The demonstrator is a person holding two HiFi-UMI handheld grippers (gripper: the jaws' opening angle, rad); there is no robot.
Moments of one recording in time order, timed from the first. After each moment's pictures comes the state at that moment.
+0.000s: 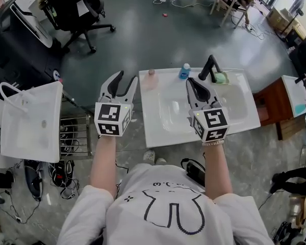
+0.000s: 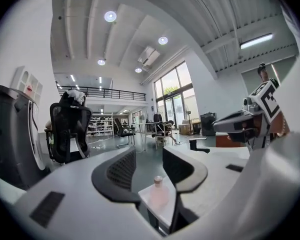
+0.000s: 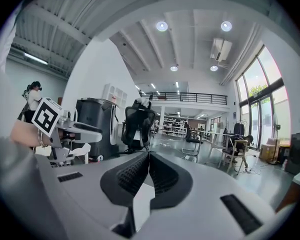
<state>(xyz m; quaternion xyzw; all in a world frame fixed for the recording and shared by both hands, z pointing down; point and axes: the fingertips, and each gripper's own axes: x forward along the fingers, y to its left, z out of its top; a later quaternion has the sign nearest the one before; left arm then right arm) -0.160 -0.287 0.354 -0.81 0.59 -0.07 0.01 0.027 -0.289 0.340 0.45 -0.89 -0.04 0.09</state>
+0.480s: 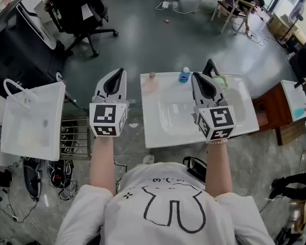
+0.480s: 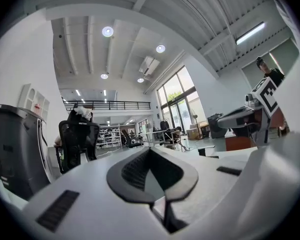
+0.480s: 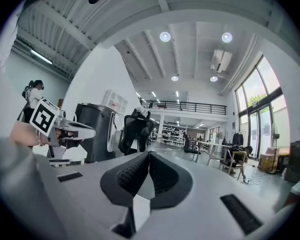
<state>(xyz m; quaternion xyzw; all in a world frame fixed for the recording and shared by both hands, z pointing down) -0.174 -0.269 0.300 -0.78 0.62 -0.05 0.07 0.038 -0.283 0.289 0.45 -0.89 -0.08 0.06</state>
